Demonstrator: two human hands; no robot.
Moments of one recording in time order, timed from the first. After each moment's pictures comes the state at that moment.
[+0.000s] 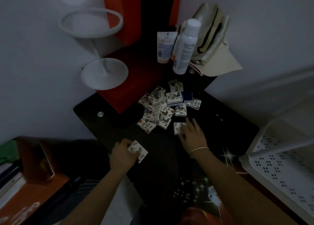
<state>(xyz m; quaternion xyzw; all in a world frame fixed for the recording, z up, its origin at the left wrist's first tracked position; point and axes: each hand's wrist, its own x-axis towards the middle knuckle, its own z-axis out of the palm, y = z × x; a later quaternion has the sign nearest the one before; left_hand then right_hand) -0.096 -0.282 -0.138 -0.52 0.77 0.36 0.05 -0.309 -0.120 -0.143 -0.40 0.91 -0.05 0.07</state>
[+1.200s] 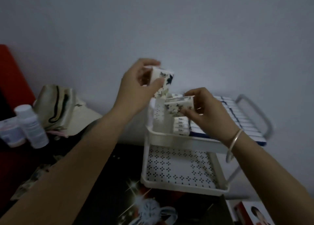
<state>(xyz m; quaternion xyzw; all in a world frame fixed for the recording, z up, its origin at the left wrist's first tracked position) -0.318 -0.031 0.245 0.19 0.72 0.62 -0.25 -0.304 0.175 0.226 -0.20 0.90 -0.35 -0.16</state>
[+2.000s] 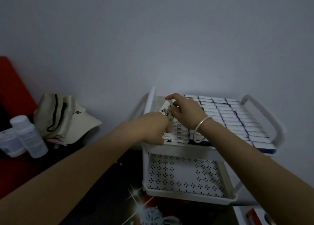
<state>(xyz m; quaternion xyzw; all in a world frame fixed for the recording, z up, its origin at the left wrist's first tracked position) -0.358 0.011 0.204 0.31 0.95 -0.02 0.04 -0.398 0.163 0.194 -0.22 0.94 -0.22 -0.14</state>
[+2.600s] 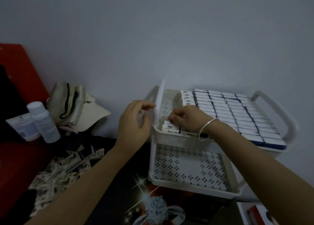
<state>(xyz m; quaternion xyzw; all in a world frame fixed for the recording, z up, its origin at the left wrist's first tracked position) -0.316 -0.041 0.144 0.15 0.80 0.45 -0.36 -0.384 0.153 0.175 -0.26 0.95 -0.18 0.00</state>
